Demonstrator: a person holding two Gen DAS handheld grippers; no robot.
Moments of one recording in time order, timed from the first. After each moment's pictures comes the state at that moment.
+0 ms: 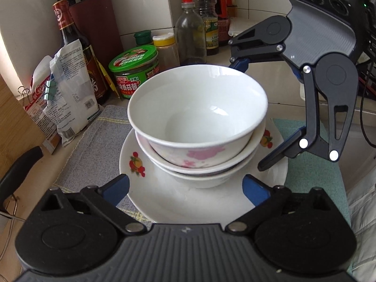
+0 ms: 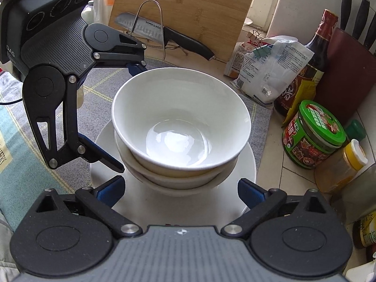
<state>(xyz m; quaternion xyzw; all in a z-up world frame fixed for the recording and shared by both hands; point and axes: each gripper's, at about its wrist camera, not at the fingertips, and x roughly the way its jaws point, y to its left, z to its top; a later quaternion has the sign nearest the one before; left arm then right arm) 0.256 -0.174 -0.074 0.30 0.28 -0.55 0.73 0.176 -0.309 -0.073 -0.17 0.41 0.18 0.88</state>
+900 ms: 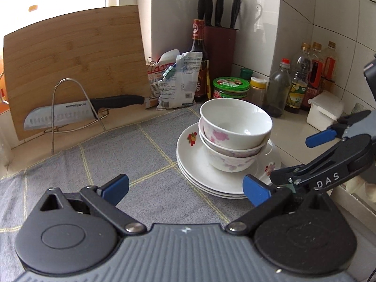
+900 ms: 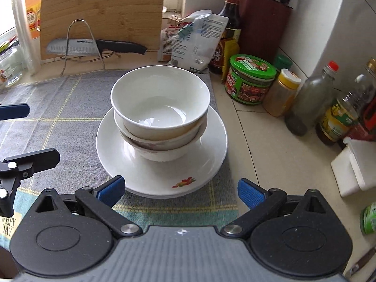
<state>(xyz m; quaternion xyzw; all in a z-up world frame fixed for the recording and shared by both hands) 0.156 -0.095 -0.026 0.08 0.32 -0.28 0.90 0.115 -0.274 -0.049 -0.03 0.44 -0.06 0.89</state>
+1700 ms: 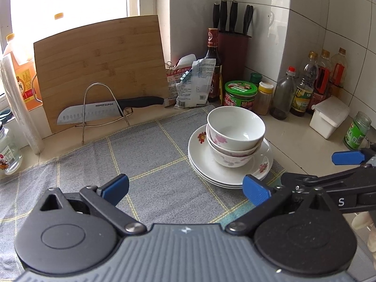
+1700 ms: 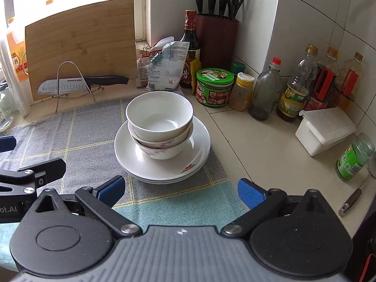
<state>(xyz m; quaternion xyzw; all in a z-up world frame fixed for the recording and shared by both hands) 0.116 -0.081 0.028 0.09 0.33 -0.24 0.91 0.047 -0.221 -0.002 0.03 0.38 -0.16 0.91</state>
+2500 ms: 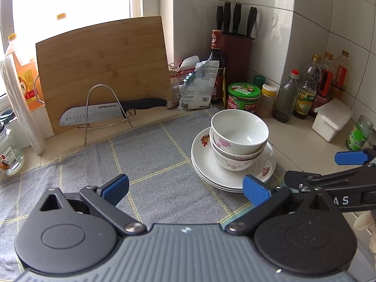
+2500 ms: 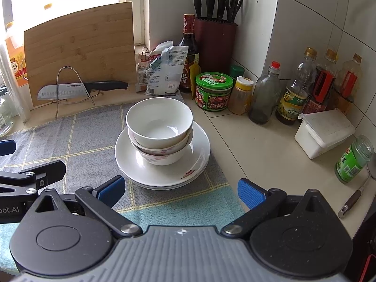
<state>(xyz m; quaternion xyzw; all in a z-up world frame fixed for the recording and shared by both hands) 0.122 -0.079 0.032 0.09 0.33 -0.24 0.91 0.049 -0.220 0.003 0.03 0.38 -0.16 0.91</state>
